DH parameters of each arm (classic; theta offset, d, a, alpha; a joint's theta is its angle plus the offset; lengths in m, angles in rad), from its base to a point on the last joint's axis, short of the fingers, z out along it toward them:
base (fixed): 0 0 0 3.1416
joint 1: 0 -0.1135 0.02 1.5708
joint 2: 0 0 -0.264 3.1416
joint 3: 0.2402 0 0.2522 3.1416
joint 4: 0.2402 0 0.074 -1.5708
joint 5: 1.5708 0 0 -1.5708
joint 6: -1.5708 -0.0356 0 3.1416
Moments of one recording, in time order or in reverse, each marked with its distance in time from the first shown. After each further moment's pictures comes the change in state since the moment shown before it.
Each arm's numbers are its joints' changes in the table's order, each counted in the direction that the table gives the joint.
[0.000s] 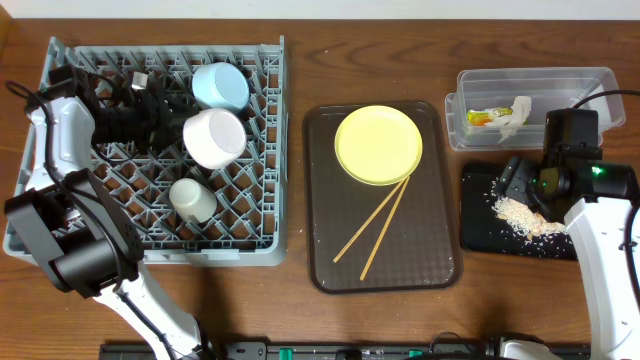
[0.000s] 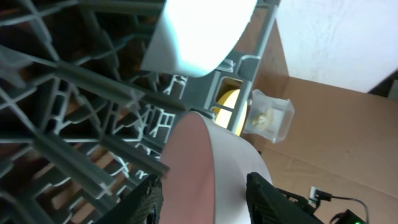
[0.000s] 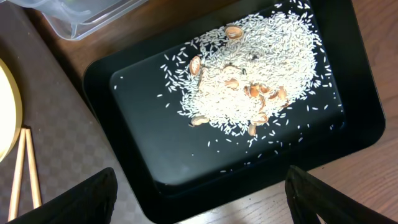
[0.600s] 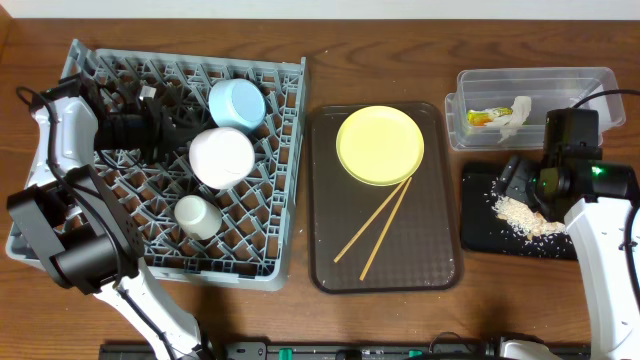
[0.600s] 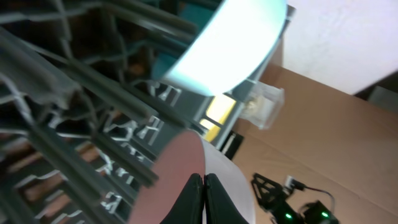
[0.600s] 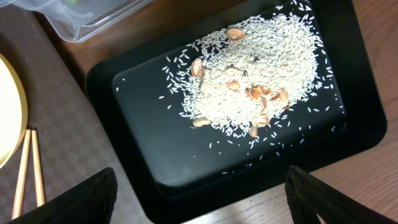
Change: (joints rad) left arm 0.006 0.017 -0.002 0.148 0.053 0.031; right arm 0.000 0.000 0.000 -0.006 -0.002 0.000
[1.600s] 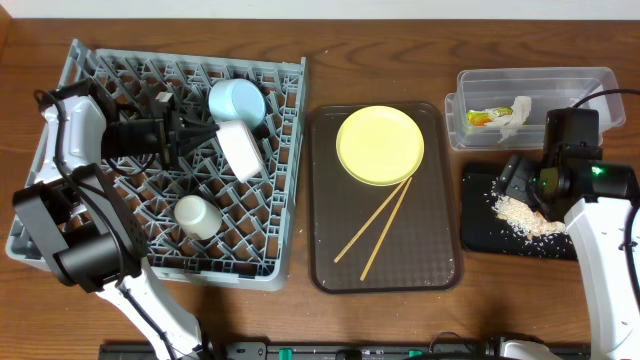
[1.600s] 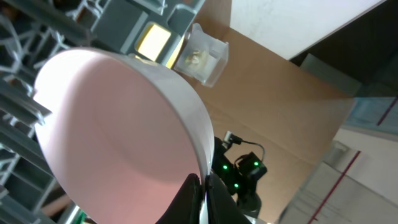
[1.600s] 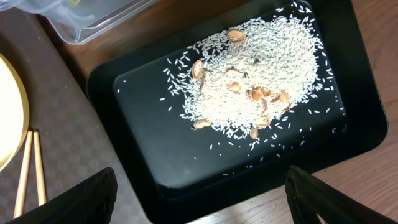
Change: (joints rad) left arm 0.027 0.000 -0.016 0.273 0.224 -0.140; right arm 0.000 0.000 0.000 -0.006 0.000 0.000
